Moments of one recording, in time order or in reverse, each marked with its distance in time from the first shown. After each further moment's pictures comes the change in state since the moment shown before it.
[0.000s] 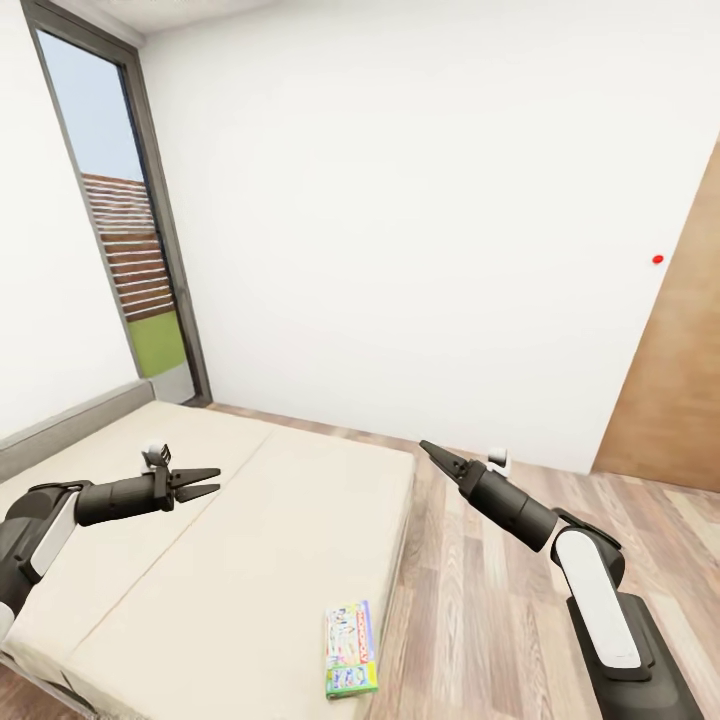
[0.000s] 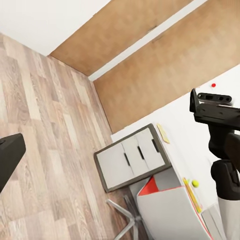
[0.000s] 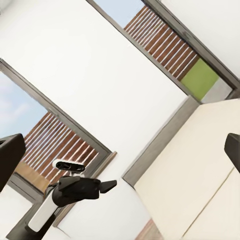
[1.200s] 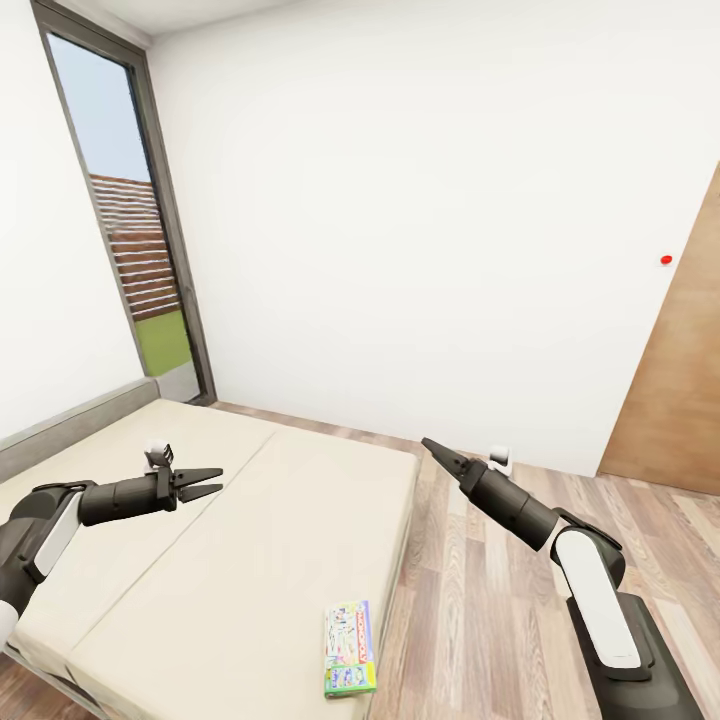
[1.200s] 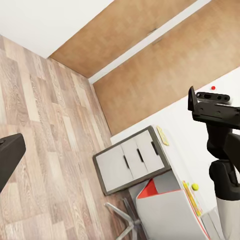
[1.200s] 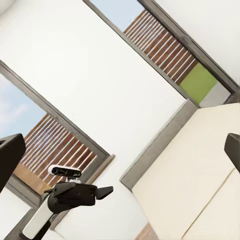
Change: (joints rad) left arm 0.000 -0.009 0.000 0.000 0.000 0.000 0.000; right arm 0.000 0.000 0.000 0.001 0.002 -0.029 -0.009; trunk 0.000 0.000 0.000
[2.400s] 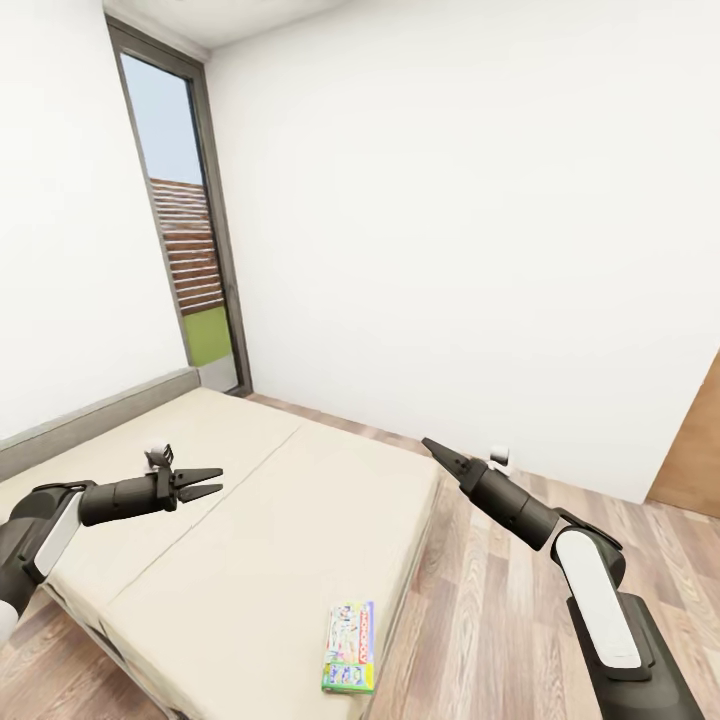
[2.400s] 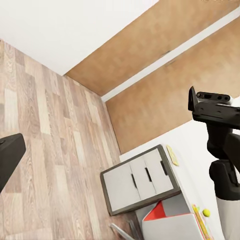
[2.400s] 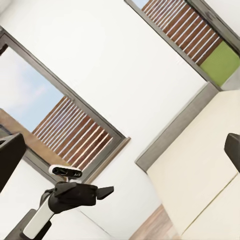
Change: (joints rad) left arm 0.000 0.000 0.000 0.000 0.000 0.000 0.000; right arm 0.000 0.000 0.000 -0.001 -0.001 0.000 0.002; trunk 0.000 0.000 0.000
